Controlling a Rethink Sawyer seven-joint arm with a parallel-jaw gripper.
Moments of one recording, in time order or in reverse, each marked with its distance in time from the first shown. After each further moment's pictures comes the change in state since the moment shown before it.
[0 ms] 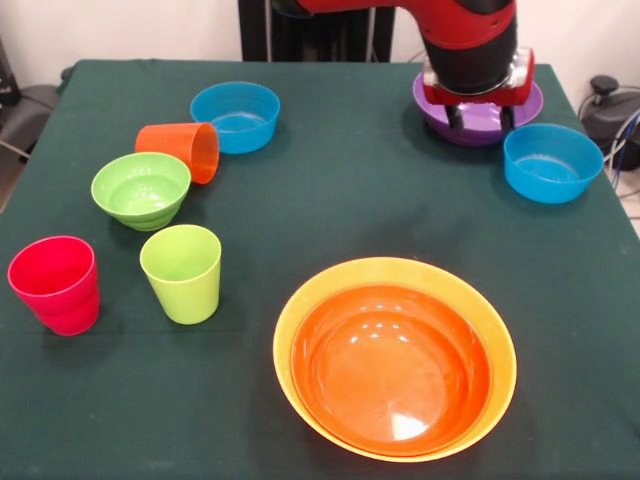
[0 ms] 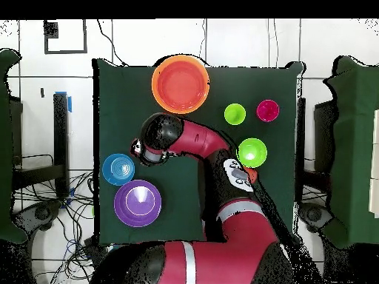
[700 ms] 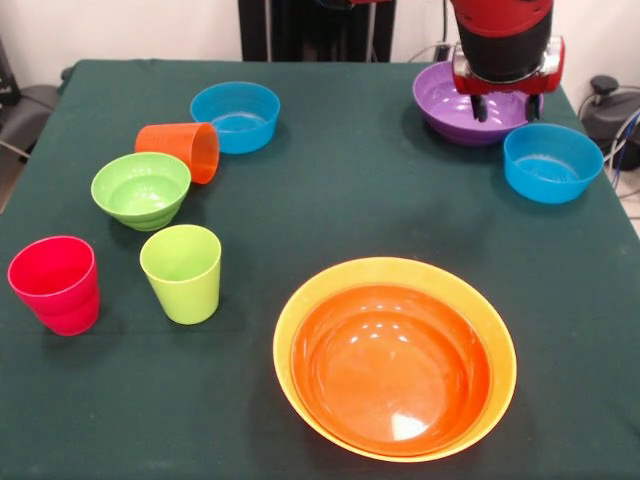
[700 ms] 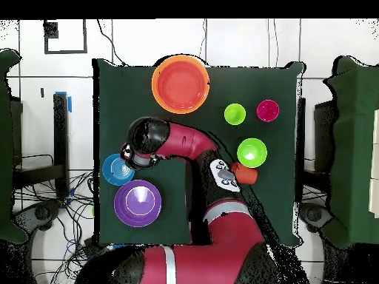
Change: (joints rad) arm 0.045 -0.013 0.000 0.020 0.000 -0.026 0.000
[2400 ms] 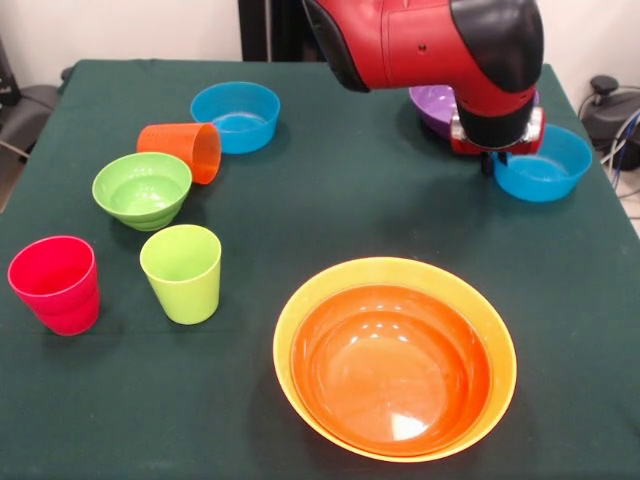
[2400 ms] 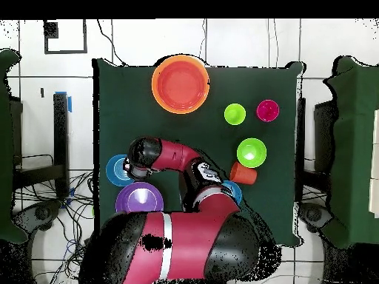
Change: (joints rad) arm 0.034 0.202 -0.004 -0.012 -0.042 -0.189 0.000
